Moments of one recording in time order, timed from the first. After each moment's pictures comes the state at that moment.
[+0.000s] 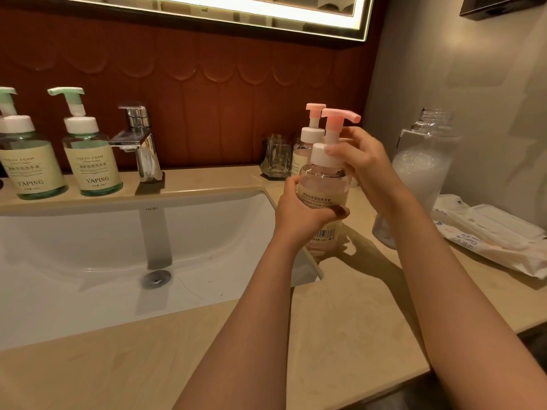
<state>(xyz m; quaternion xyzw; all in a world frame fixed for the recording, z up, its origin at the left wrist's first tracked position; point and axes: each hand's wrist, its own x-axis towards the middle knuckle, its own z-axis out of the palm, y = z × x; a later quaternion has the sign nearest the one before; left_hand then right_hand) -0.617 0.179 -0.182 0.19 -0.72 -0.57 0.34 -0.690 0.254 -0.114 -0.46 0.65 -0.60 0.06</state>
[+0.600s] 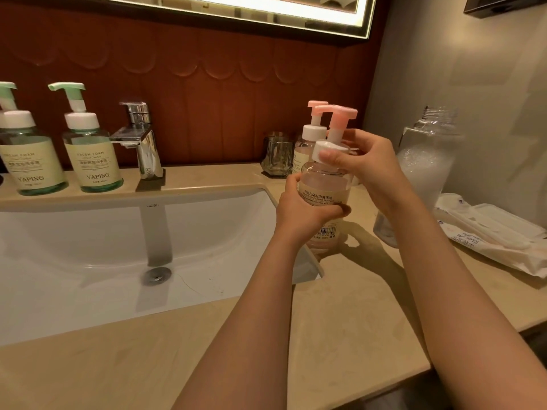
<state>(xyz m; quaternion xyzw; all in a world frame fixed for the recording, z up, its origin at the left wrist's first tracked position) -0.614 0.179 -0.181 0.18 -0.73 -0.57 0.34 -0.691 0.257 -0.117 -0.44 0.66 -0.61 0.04</state>
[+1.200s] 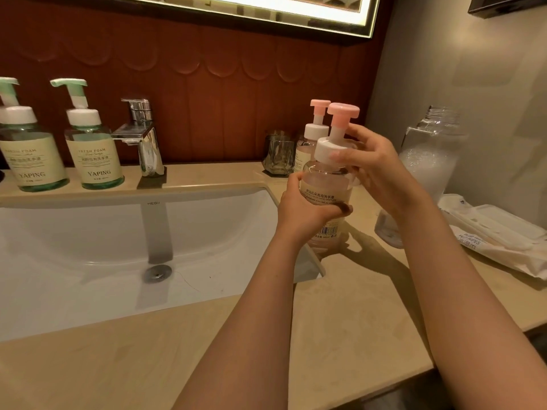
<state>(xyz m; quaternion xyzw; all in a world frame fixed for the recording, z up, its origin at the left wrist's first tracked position) -0.613 0.180 -0.180 0.18 -0.72 -0.57 0.34 -0.694 0.262 -0.114 -0.47 0.62 -0.61 0.14</state>
